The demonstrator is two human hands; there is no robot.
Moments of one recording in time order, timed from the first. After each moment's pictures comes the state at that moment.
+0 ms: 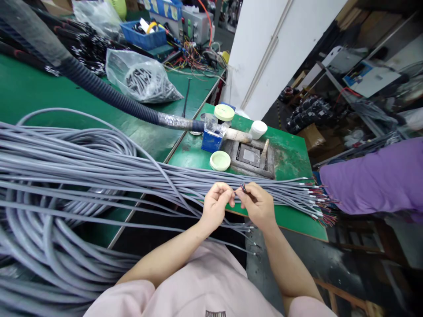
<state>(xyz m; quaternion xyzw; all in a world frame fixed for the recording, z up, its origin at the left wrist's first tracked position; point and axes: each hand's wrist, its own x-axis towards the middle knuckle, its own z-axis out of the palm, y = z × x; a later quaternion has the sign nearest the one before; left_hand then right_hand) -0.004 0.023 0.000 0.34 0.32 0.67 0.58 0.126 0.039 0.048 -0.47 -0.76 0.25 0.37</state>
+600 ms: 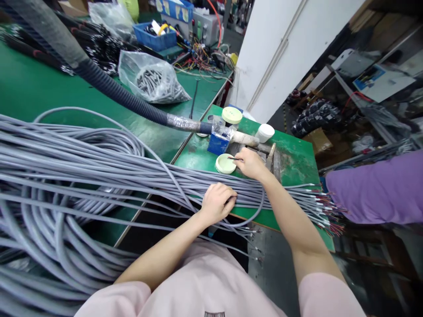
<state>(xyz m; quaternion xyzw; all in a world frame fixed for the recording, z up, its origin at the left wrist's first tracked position) -0.035 0.042 -0.024 0.76 0.46 0.43 0.15 0.090 0.175 0.061 -0.49 -0.87 0.06 0.03</state>
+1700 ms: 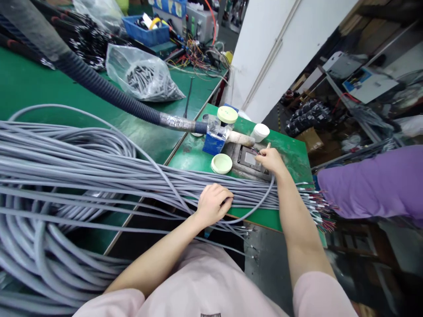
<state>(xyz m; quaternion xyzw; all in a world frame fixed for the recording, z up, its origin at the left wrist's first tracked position) -0.036 0.044 -0.026 0.75 0.45 0.45 0.16 0.167 0.216 0.058 -0.63 -0.76 0.10 0.11</state>
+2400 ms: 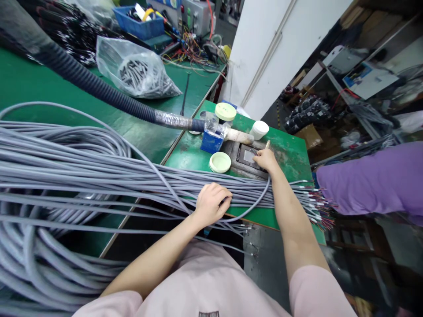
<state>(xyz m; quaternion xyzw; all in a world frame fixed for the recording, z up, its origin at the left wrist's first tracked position) -0.035 0.044 -0.024 0.76 0.45 0.46 0.13 0.178 0.237 0.023 -0.69 -0.72 0.08 0.05</state>
